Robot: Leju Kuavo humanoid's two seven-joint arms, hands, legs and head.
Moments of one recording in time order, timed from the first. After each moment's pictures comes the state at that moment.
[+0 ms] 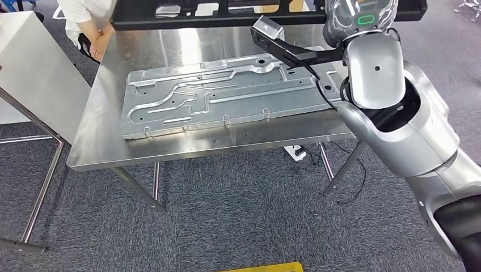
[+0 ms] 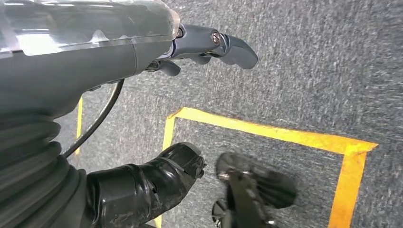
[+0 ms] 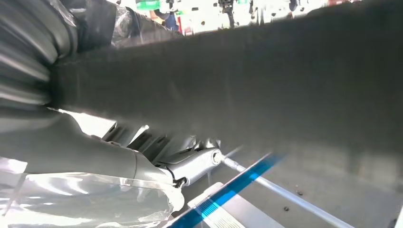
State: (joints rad) left arm -0.09 0.04 -0.70 -0.17 1.05 0.40 -0.11; right arm -1.16 -0.27 0.68 -1.54 1.14 0.25 0.55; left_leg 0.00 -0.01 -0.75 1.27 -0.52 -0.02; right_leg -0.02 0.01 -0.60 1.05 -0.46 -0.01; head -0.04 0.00
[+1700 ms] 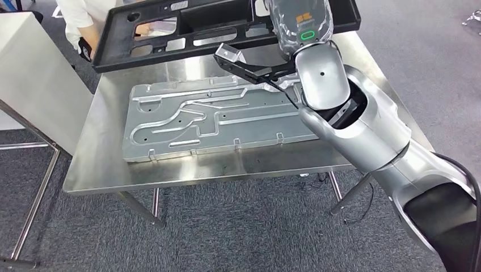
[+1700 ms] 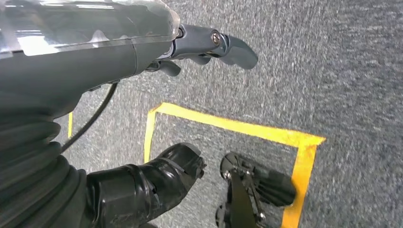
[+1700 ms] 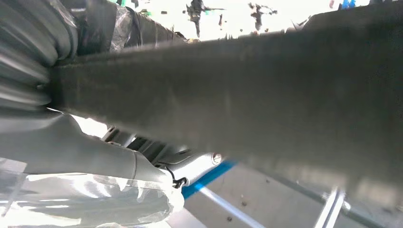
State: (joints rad) left arm -0.09 0.04 -0.70 -0.17 1.07 0.39 -0.11; right arm -1.18 -0.15 0.79 -1.34 1.13 0.19 0.49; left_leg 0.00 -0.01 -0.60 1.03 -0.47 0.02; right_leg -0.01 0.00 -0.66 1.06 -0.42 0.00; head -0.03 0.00
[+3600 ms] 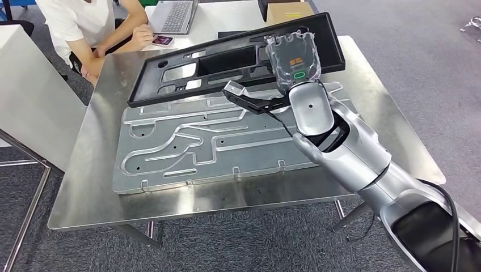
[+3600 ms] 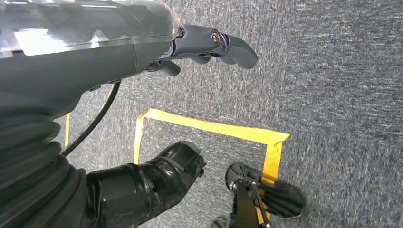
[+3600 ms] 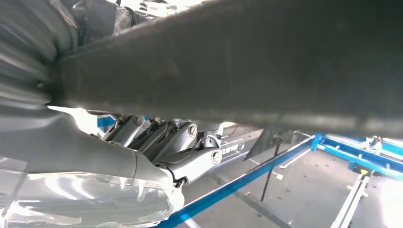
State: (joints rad) left arm -0.09 0.04 -0.72 -0.17 1.04 0.41 -0.10; right arm -1.02 -0.15 0.77 -1.27 1.18 0.15 0.48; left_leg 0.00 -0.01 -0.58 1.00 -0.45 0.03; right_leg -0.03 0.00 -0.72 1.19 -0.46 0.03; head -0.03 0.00
